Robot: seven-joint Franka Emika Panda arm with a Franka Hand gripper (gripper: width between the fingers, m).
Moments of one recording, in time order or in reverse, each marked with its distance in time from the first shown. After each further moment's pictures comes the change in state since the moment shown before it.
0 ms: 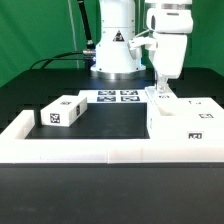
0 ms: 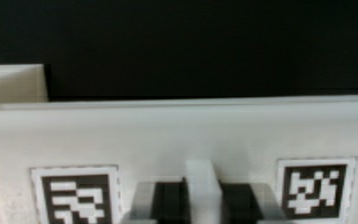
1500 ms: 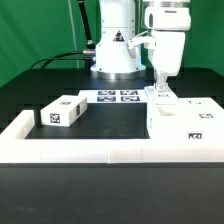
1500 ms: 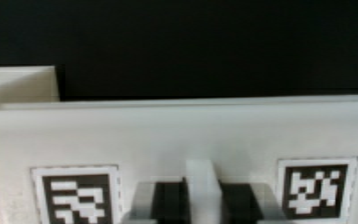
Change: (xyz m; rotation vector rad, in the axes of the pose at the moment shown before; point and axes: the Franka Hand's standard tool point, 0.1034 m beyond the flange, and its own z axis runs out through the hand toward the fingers) arm -0.003 0.001 -0.002 -0.014 0.004 0.007
